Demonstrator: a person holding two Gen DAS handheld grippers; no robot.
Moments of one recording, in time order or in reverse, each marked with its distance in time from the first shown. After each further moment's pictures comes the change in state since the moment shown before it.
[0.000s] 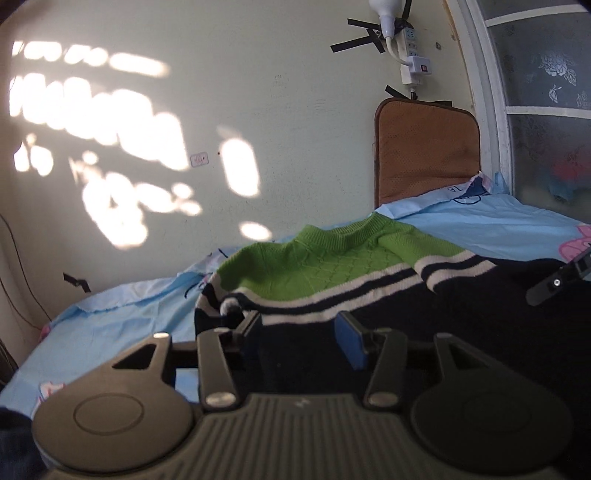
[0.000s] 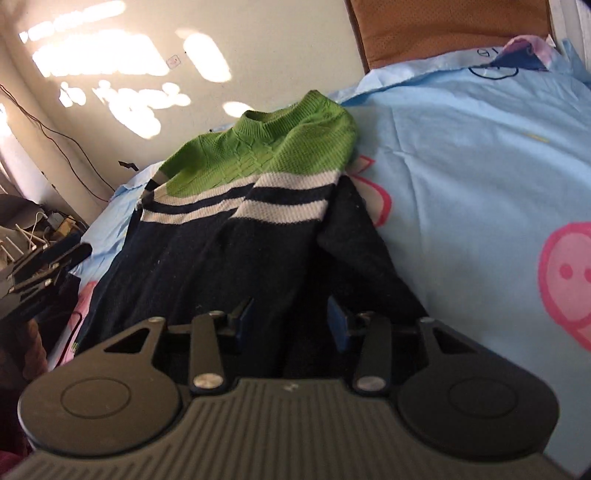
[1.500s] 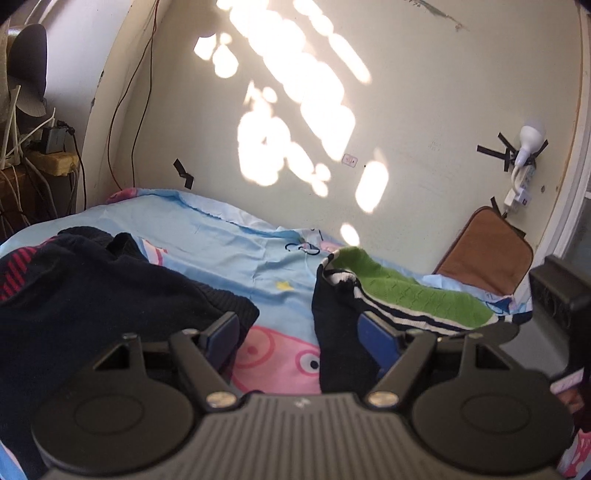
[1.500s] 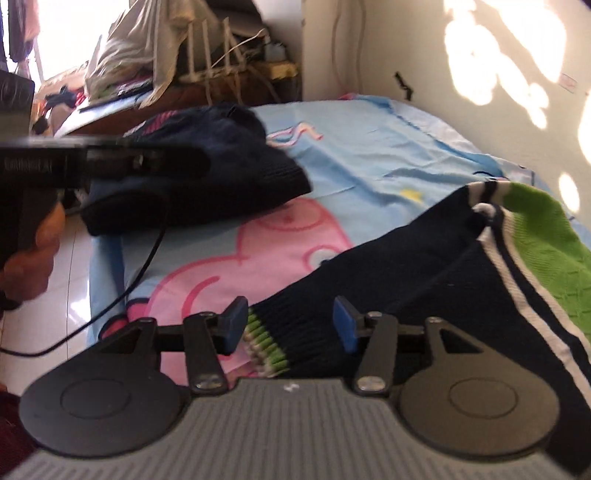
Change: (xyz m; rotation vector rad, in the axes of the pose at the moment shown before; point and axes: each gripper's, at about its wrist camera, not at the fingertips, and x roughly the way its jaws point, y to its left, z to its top) left arm -0.120 0.129 -0.070 -0.599 -0.048 0.043; right arm 0.084 0.257 -0.051 -0.892 0.234 0.305
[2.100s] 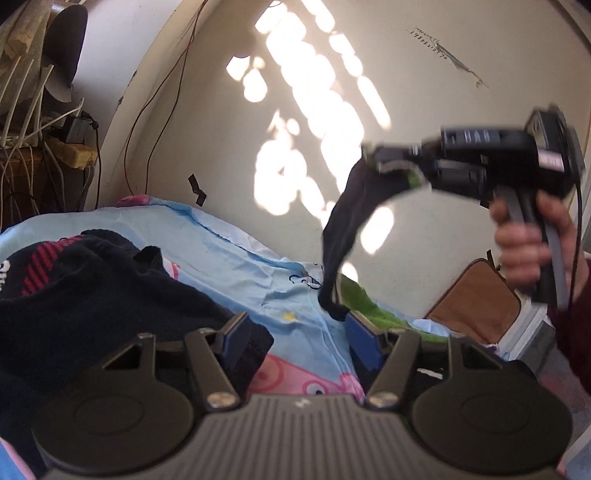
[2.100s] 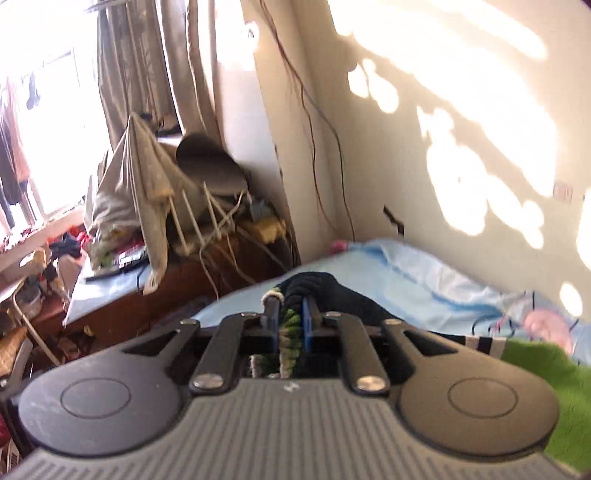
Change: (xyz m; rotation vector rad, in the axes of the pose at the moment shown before) left arm -0.011 0.031 0.012 -0.109 -0.093 -0.041; right arm -0.057 -0.046 0.182 0.251 -0.371 0.042
